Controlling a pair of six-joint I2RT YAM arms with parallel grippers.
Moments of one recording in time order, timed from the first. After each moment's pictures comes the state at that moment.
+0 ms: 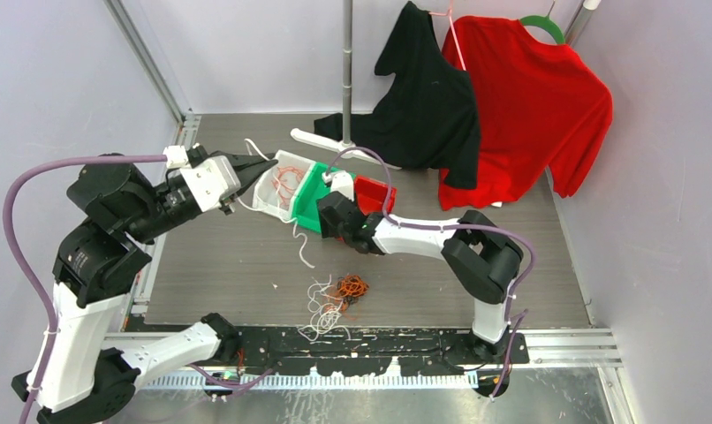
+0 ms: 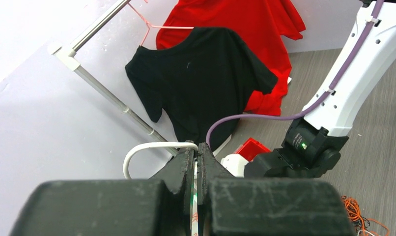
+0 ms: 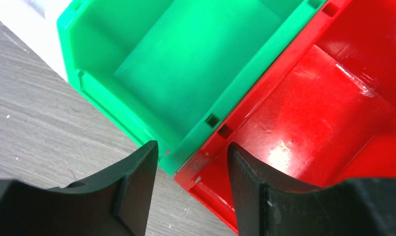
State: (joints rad) left arm -0.67 0.95 1.68 -0.67 0.36 0.53; right arm 0.96 1.85 1.16 -0.03 0.45 0.49
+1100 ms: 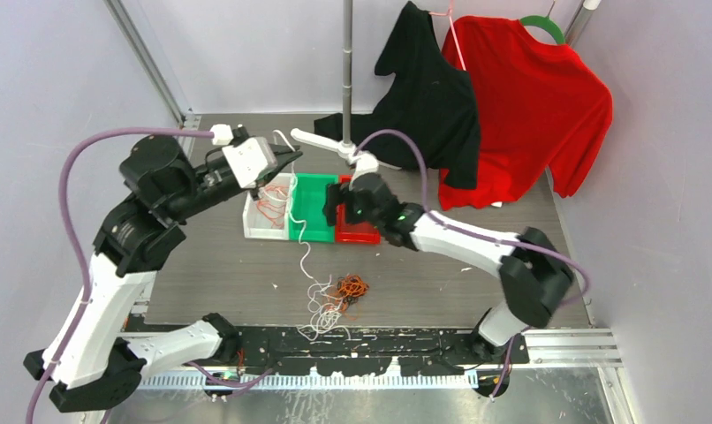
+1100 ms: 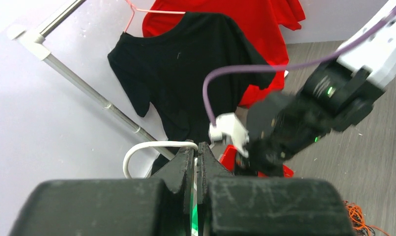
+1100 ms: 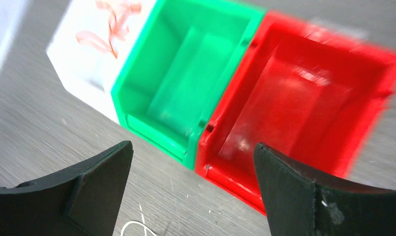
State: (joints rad) left arm -0.67 1.01 1.61 -0.59 0.36 0.50; right arm 0.87 1.63 1.06 0.01 0.20 0.45
